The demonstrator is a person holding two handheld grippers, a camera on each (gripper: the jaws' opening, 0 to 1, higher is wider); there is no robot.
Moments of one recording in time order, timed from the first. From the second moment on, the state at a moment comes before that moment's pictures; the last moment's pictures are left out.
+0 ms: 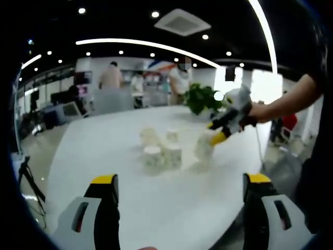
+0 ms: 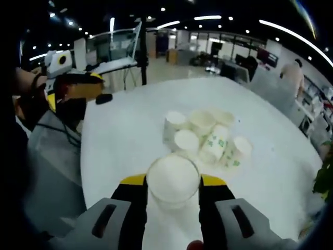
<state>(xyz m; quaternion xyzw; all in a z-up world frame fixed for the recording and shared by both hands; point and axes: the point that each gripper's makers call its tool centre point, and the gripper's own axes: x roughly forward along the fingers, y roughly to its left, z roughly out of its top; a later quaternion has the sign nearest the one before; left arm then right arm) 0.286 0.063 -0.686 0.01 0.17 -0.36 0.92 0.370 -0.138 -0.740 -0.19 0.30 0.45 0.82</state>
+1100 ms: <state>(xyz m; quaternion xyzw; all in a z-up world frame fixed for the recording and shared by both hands) 0.277 0.051 -0.683 0.01 0.18 -0.39 0.90 0.314 -0.111 -0.702 -0.10 0.23 0.44 0.86</state>
